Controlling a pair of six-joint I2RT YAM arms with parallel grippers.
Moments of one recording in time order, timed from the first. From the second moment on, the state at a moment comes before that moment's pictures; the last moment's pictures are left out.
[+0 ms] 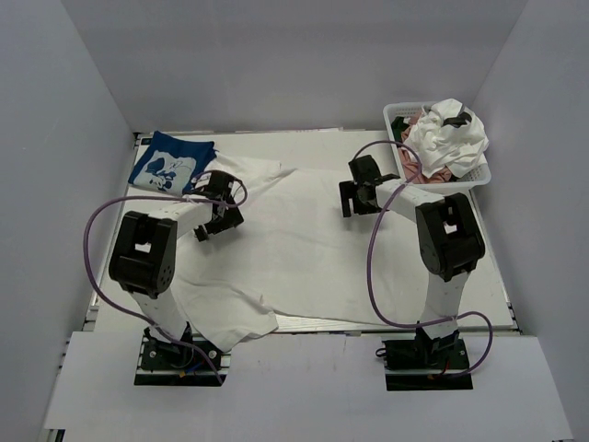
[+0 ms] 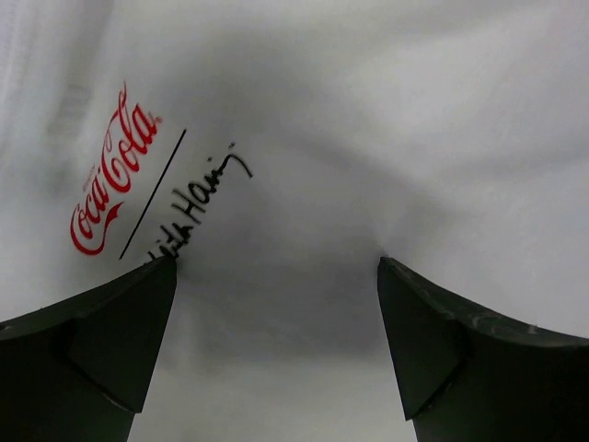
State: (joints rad) left arm -0.27 1.76 1.06 -0.46 -0.32 -0.68; right arm 0.40 1.94 1.29 -0.40 0.21 0.16
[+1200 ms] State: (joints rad) left arm -0.21 1.81 1.12 -0.39 -0.26 -0.57; right arm 0.22 1.55 1.07 -0.39 -0.07 0.26
